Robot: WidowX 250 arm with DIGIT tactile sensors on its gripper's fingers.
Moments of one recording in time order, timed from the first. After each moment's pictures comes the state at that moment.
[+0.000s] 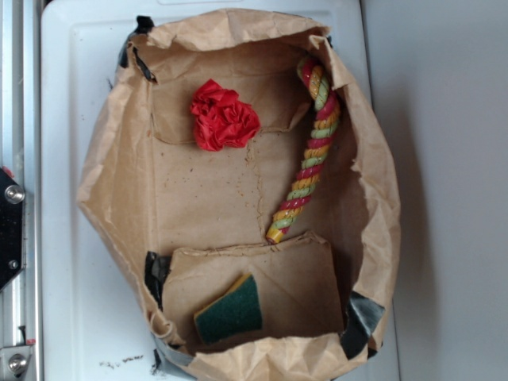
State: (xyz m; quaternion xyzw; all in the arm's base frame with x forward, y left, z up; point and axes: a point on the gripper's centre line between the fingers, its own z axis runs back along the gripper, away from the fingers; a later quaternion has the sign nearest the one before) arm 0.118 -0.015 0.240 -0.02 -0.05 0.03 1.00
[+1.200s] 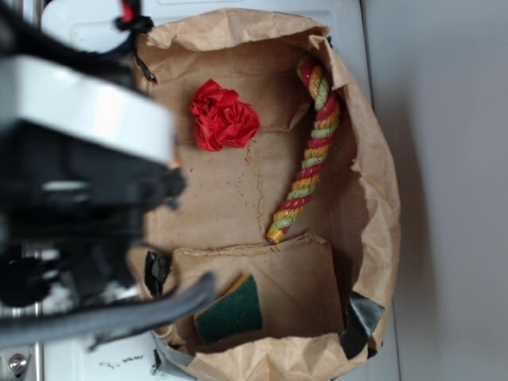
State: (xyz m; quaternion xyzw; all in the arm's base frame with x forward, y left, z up) arm 0.216 0.012 0.197 0.01 -0.06 0.10 0.99
